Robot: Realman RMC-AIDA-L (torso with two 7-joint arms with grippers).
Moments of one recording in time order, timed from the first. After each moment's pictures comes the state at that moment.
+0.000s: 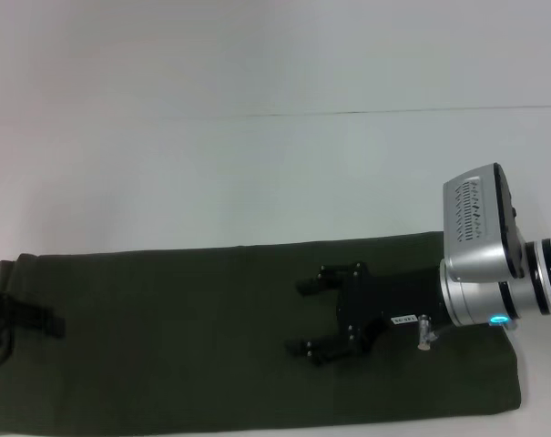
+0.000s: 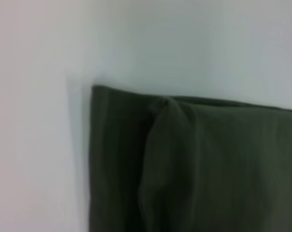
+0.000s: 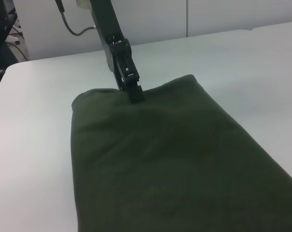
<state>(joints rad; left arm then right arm) -0.69 -1.91 0.41 0.69 2.83 1.61 -2.50 0.71 2.10 -0.97 -0.42 -2.02 -1.29 1.19</state>
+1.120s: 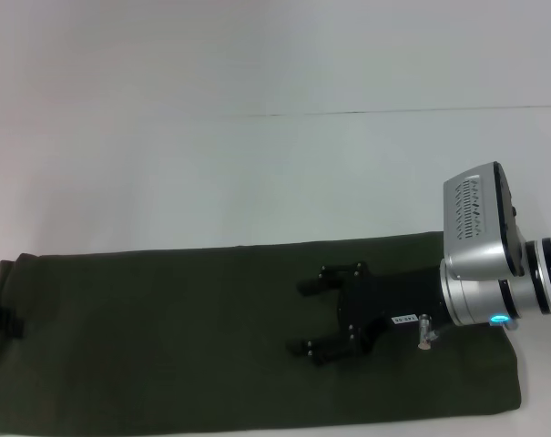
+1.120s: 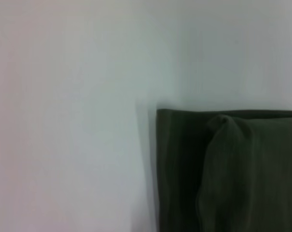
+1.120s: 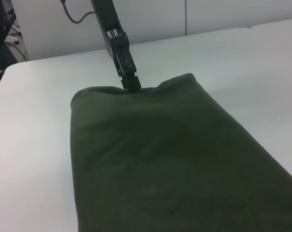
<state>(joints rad) -0.66 -1.91 0.53 0.80 2.86 1.59 -2.54 0.71 2.10 -0.98 -0.43 -2.02 -1.29 1.21</state>
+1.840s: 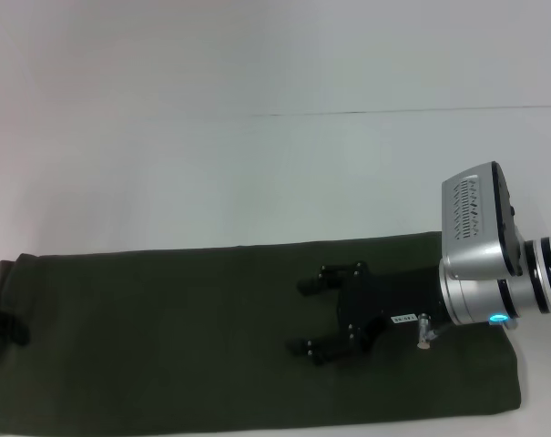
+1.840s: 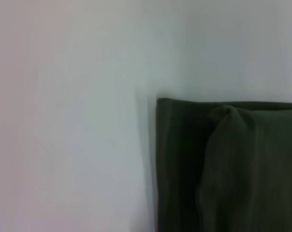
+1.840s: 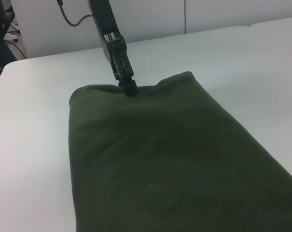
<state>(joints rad) -0.66 -1.91 0.53 0.78 2.86 1.57 -2.54 0.71 2.10 -0.98 -0.43 -2.02 -1.28 1.21</state>
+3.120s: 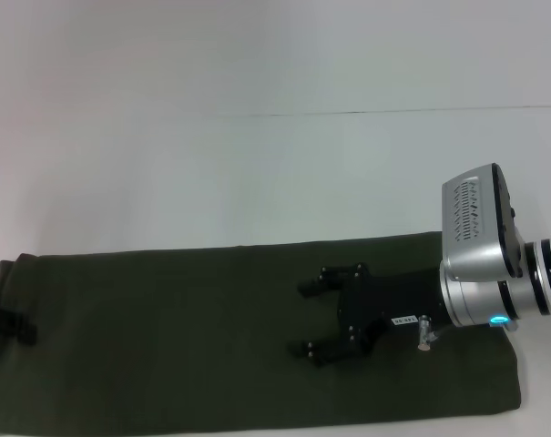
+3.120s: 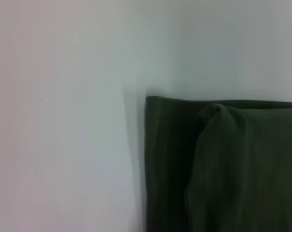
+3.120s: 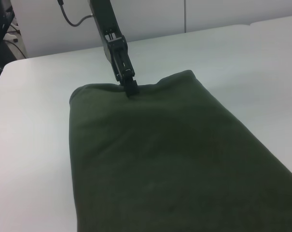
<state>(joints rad) -0.67 -1.91 0.52 0.75 2.85 1.57 -2.54 0.71 2.10 -0.98 -0.42 -2.02 -1.28 1.21</state>
